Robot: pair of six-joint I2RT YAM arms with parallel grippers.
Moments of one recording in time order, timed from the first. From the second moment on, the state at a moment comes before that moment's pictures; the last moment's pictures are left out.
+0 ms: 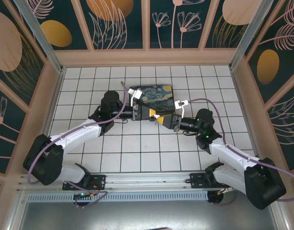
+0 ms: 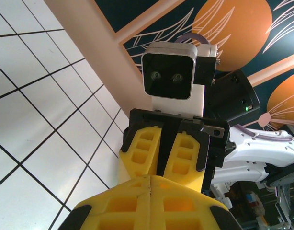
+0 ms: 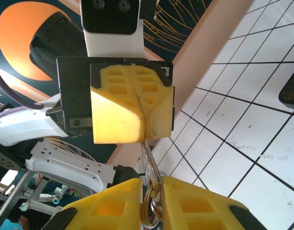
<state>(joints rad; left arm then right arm) -0.61 1.39 0.81 0.43 0.91 -0.89 0.50 1.04 0.40 0.66 -0.87 0.94</state>
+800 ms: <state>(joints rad) -0.60 1.39 0.78 0.52 0.93 -0.92 0.51 1.13 0.40 0.84 -0.87 1.06</state>
